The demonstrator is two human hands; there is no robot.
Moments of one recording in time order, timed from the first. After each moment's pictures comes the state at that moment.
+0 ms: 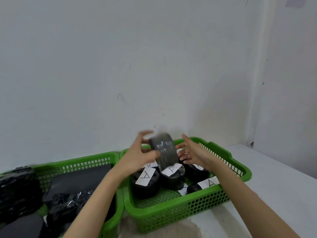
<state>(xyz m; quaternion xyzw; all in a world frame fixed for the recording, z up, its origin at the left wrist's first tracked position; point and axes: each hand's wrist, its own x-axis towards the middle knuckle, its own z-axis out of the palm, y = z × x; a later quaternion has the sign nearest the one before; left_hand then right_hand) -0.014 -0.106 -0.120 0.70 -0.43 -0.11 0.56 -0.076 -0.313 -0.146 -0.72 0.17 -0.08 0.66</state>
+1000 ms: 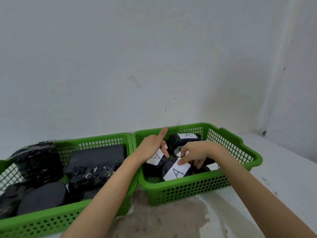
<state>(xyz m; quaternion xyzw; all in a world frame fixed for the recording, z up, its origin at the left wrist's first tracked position) -0.004 -0.118 -0.151 0.82 -0.38 -0.10 0.42 -0.089 -0.261 -0.134 -0.94 0.17 0.17 0.24</state>
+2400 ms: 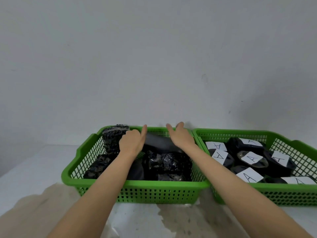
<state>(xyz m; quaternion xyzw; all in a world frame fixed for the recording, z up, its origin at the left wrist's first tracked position) 0.072 0.077 -0.163 0.96 -0.06 0.12 0.26 0.055 -0.073 -0.159 -0.94 0.16 -0.12 0.26</state>
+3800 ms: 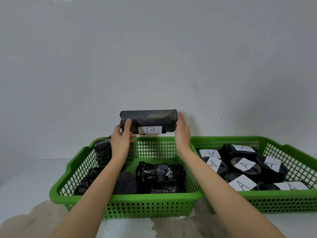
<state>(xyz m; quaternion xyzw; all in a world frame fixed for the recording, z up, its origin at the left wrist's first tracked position) 0.087 0.077 -0.150 0.65 -0.06 0.15 0.74 0.051 -0.077 -0.135 -0.65 0.11 -0.34 0.67</state>
